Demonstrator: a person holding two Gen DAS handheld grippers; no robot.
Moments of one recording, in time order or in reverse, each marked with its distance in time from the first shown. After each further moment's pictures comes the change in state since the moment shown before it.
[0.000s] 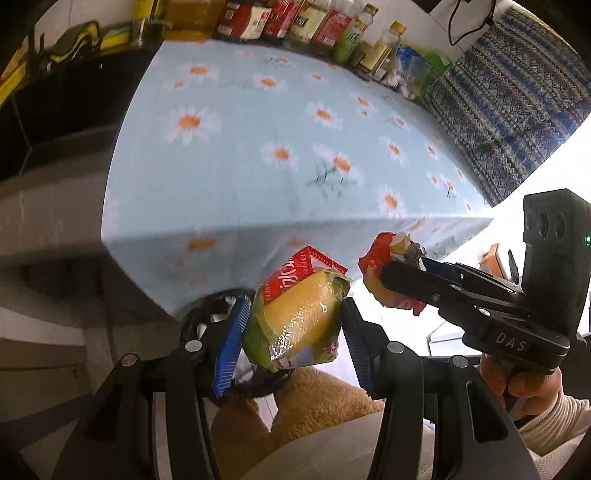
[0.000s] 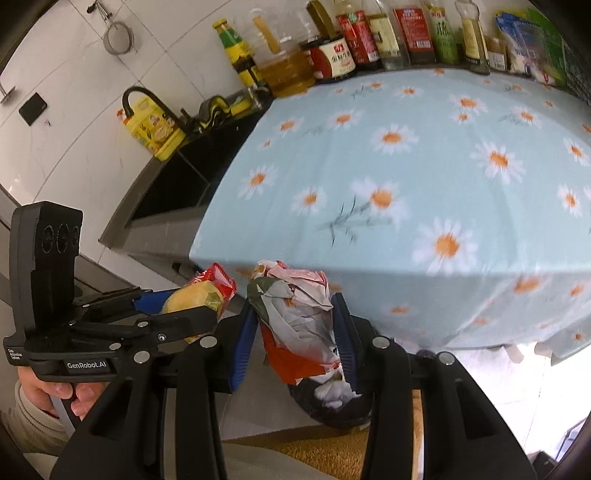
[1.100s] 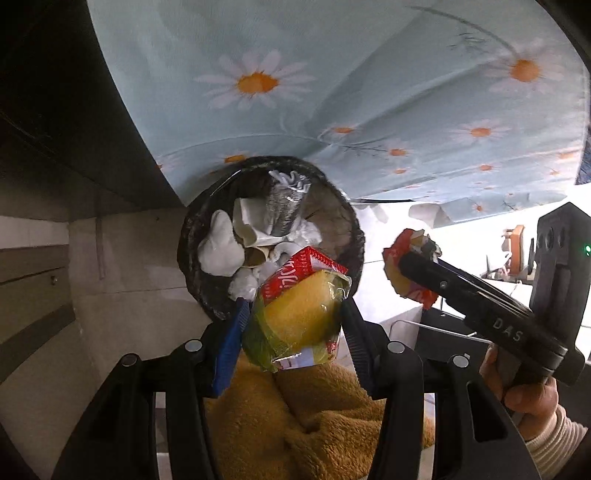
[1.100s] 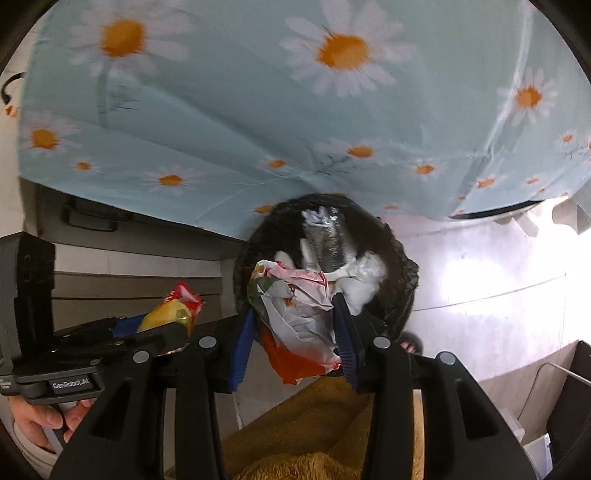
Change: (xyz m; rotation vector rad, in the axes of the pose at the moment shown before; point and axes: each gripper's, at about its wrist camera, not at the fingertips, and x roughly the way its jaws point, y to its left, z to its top) left arm 0.172 0.098 -0.084 -0.209 0.370 0.052; right arm 0.168 -0.085 -0.118 0.323 0.291 -0.110
